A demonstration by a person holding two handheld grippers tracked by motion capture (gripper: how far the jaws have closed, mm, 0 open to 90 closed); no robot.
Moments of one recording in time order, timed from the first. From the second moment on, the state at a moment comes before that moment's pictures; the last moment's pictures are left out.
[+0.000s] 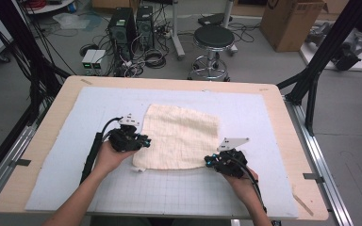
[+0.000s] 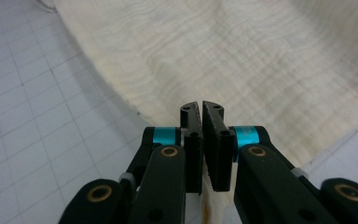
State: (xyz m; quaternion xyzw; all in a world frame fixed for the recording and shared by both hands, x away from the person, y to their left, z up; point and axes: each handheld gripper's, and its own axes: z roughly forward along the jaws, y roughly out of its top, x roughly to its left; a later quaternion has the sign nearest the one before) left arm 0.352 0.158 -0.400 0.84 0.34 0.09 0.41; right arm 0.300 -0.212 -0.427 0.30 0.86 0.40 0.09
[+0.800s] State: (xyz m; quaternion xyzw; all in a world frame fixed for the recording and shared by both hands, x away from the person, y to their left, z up) left arm 0.301 0.178 -0.429 0.86 0.31 0.08 0.39; right arm 0.280 -0.220 -0.433 0.29 0.87 0.40 0.09
